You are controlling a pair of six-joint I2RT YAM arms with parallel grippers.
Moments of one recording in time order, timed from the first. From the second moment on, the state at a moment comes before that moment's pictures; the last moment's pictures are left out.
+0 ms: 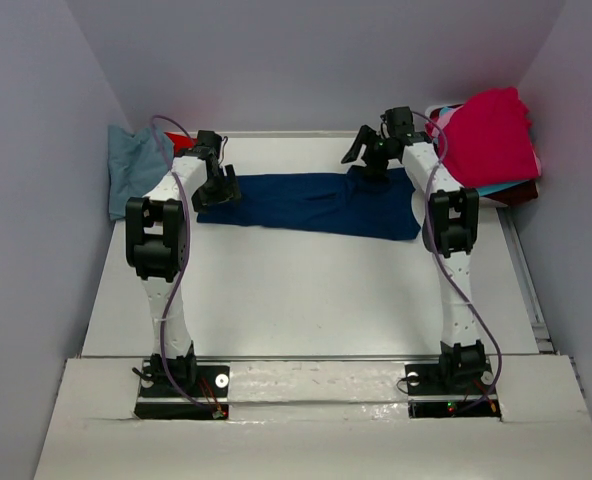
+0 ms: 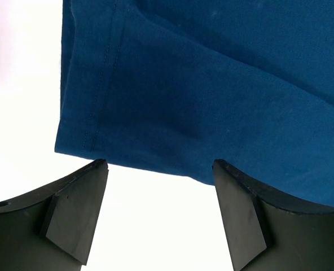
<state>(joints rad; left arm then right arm) -0.12 2.10 1.71 -0.80 -0.06 -0.38 0.15 2.56 2.36 -0.63 -0.43 0.58</state>
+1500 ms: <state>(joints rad) -0.14 2.10 1.66 -0.74 0.01 -0.38 0.15 2.36 2.00 -0.83 -0.29 0.53</state>
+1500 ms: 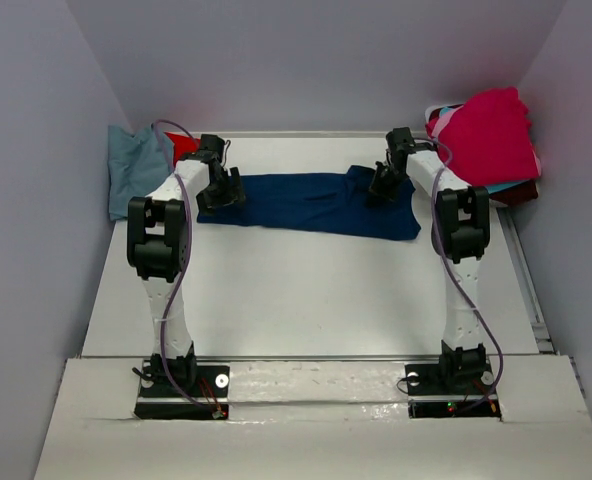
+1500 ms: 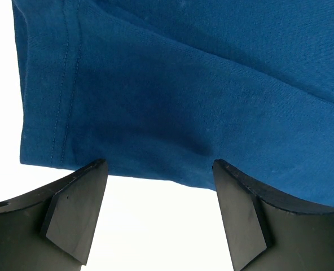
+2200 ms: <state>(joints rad) -0.14 2.10 1.66 -0.74 0.00 -0.38 0.15 2.55 2.37 -0.91 -0.24 0.53</state>
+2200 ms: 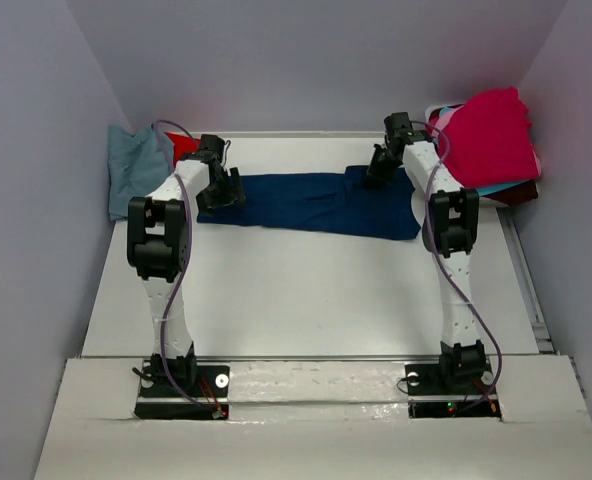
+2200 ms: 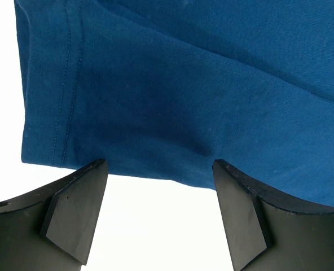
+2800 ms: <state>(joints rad) -0.14 2.10 1.66 -0.77 -0.02 -0.38 0.15 2.56 2.40 -0.70 -0.25 0.53</state>
